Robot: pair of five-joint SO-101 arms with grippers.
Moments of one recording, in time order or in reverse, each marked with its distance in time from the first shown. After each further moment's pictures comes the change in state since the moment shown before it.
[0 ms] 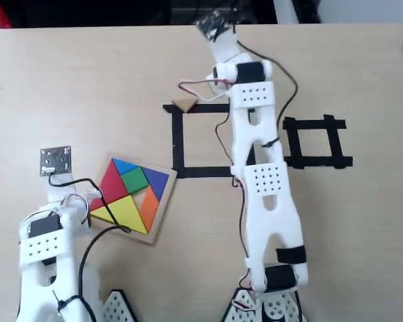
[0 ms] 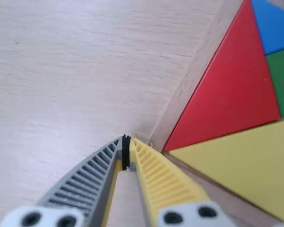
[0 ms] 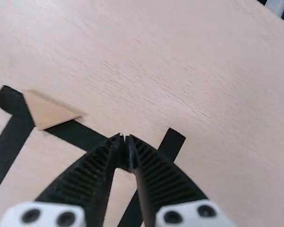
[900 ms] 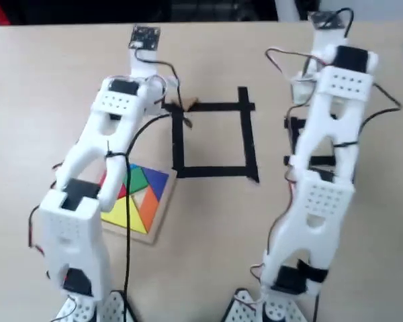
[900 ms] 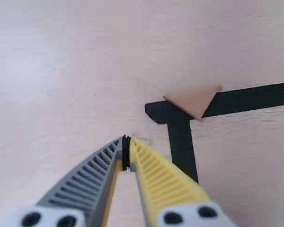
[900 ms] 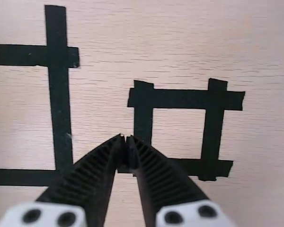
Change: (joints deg) left arm 29.7 81.3 -96.0 8.6 14.7; right arm 21.2 -27.3 31.6 13.0 -7.0
